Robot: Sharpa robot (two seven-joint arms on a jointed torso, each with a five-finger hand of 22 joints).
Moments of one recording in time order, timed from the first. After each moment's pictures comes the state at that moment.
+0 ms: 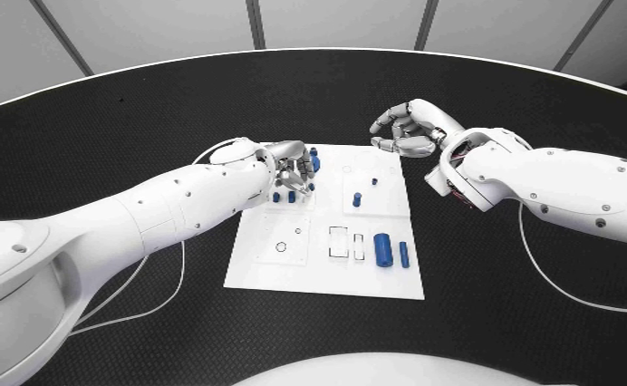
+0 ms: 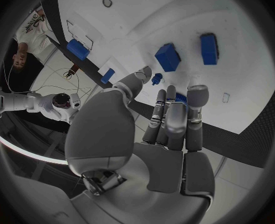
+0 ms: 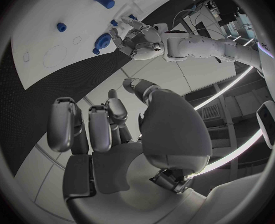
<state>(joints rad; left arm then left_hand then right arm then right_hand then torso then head) 1.19 -0.32 -0.12 0.91 -1.32 -0.07 -0.05 1.24 -0.24 0.52 -0.11 0.15 0.83 0.17 0.42 0.17 0.94 0.11 0.46 0.11 1.40 0.02 1.40 0.86 0.15 1.19 0.12 1.20 0.78 1.26 -0.90 -0.13 1.46 -0.91 -0.50 0.12 1.18 -0.21 0.54 0.08 0.49 0.84 0.14 0.38 0.37 1.31 0.06 1.17 1.21 1.47 -0.02 1.41 1.31 0.06 1.45 0.09 1.30 1.31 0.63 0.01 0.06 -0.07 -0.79</state>
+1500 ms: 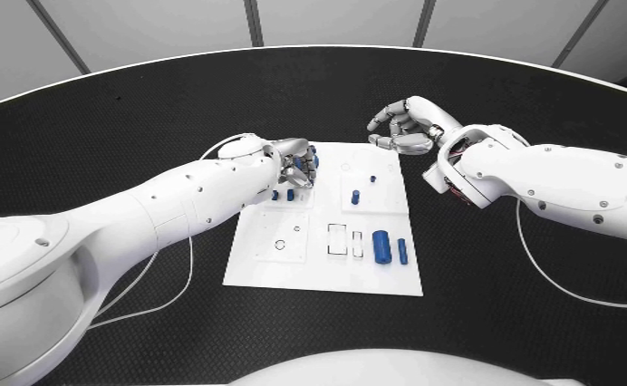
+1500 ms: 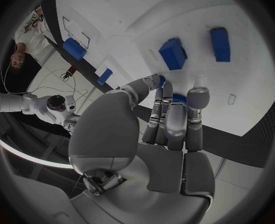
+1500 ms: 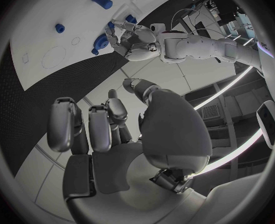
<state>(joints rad) 1.19 -0.26 -0.12 0.84 -1.33 -0.03 -0.08 1.28 -0.19 0.59 -0.11 0.15 0.89 0.15 0.42 0.18 0.99 0.09 0.45 0.12 1.41 0.02 1.41 0.87 0.15 1.21 0.10 1.22 0.80 1.26 -0.90 -0.13 1.47 -0.91 -0.50 0.12 1.18 -0.21 0.54 0.08 0.49 0.84 0.14 0.38 0.37 1.31 0.06 1.17 1.21 1.47 -0.02 1.41 1.31 0.06 1.45 0.09 1.30 1.31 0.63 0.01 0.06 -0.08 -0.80</state>
